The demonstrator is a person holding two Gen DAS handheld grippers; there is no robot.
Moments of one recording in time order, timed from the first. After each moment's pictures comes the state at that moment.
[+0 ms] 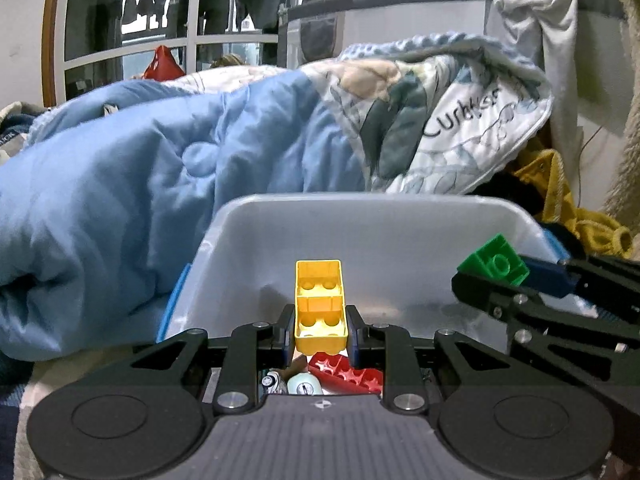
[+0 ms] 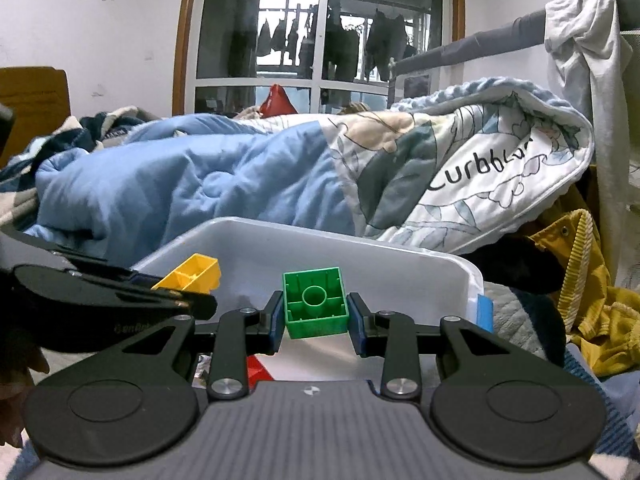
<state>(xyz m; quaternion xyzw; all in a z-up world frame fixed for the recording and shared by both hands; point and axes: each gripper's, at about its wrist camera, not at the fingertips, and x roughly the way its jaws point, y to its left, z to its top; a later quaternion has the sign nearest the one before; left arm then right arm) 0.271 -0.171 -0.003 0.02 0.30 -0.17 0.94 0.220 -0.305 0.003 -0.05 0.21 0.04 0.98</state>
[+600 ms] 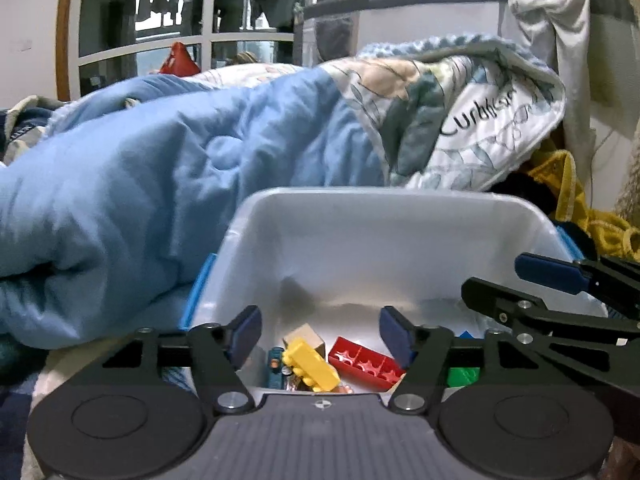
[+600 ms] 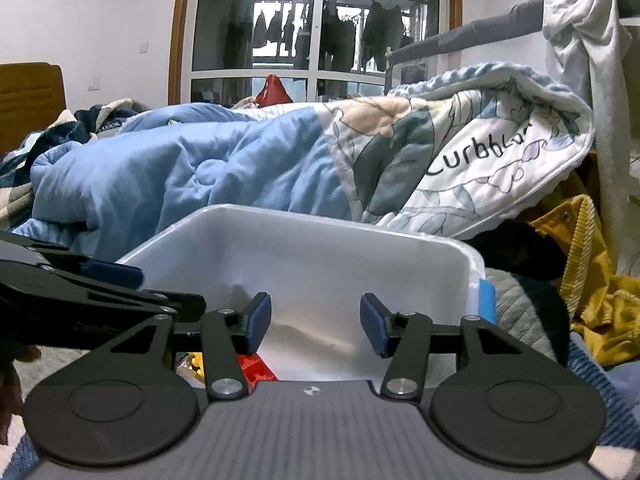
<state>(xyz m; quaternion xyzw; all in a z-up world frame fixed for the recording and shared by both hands) 0.260 -0.155 0.006 0.01 0.30 -0.15 0.94 0.219 -0.306 0.001 -0.05 0.22 0.04 0.97</state>
